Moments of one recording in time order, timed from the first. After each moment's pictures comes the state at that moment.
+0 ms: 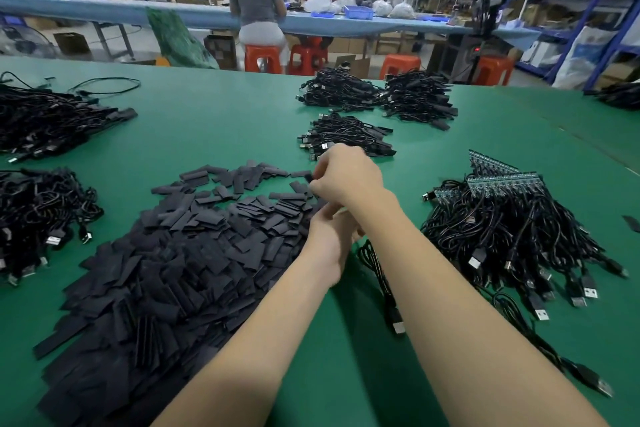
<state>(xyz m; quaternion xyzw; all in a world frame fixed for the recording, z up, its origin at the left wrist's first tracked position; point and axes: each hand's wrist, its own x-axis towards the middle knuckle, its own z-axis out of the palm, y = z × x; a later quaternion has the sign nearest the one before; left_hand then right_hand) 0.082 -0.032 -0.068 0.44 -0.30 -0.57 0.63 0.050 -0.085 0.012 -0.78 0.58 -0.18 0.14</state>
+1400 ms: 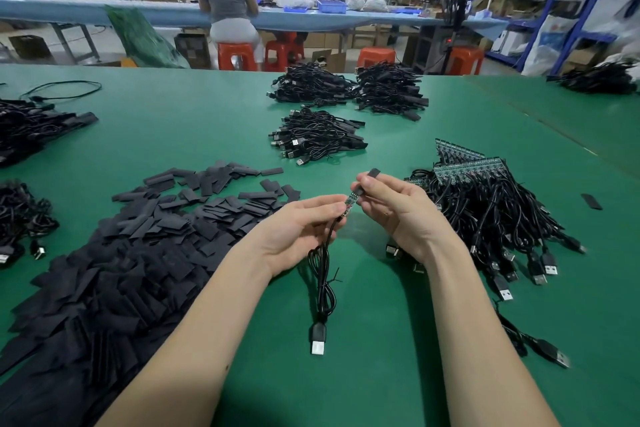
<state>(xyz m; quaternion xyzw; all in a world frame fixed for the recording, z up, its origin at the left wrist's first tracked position) 0.105 -0.022 -0.042 0.37 -0.35 -0.72 0.47 -0.076 -0.051 -0.028 -0.43 0.34 -0.49 0.68</state>
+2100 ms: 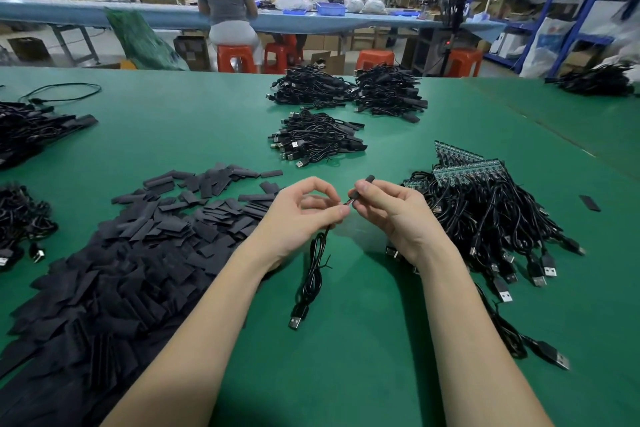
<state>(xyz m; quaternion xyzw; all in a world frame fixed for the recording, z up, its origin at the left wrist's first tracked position) 0.111 -0.029 -0.045 0.44 -0.57 -0.48 0.50 -0.071 -0.054 -0.036 -0.43 0.36 -0.50 0.65</state>
